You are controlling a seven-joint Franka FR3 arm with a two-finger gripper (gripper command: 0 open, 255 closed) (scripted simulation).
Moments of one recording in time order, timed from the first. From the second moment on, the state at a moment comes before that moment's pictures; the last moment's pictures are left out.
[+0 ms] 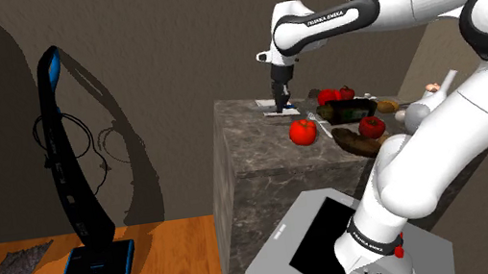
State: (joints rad) arm 0.13 -0.34 -0.43 -2.30 -0.21 1.93 -1.01
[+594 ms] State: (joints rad) arm 0.08 -0.46 -0.45 -2.33 -0.26 1.85 -1.06
